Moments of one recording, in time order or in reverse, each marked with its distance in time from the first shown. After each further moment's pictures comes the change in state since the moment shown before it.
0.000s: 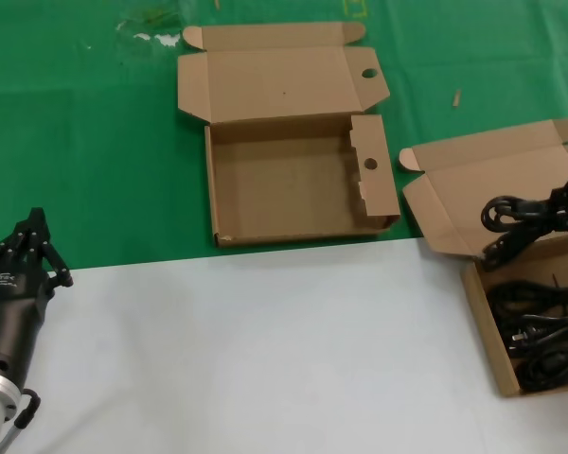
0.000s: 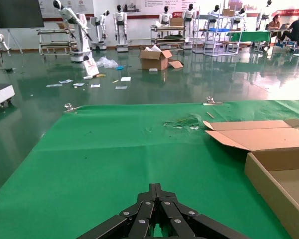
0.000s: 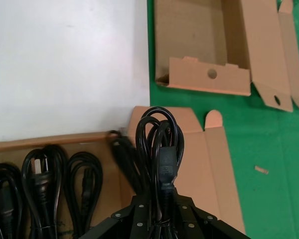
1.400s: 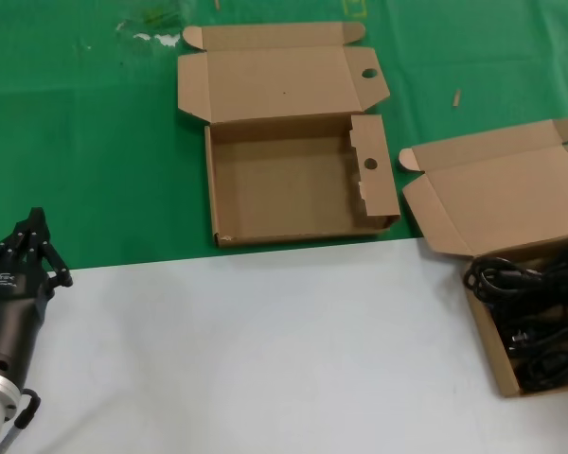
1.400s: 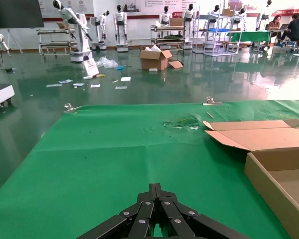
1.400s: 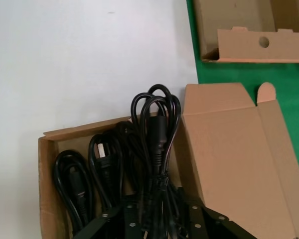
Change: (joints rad) left arm 0.000 0.000 0.000 0.000 0.000 0.000 0.000; right arm -0.128 0.072 0.025 0.061 0.016 -0.046 0.100
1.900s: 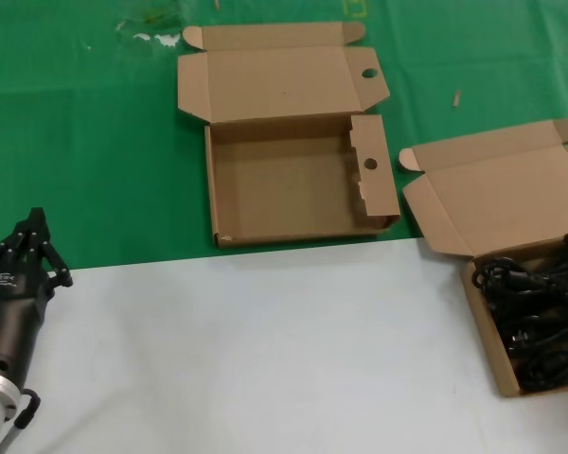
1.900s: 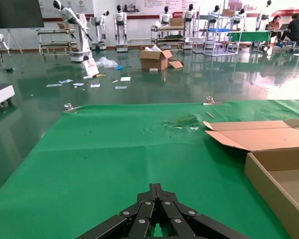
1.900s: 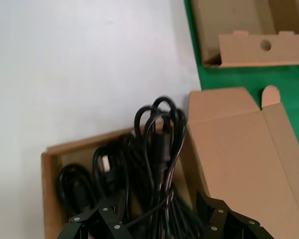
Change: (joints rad) left arm 0.000 0.000 0.000 0.000 0.000 0.000 0.000; right arm -0.036 -0.009 0.010 0.006 0.013 0.020 0.032
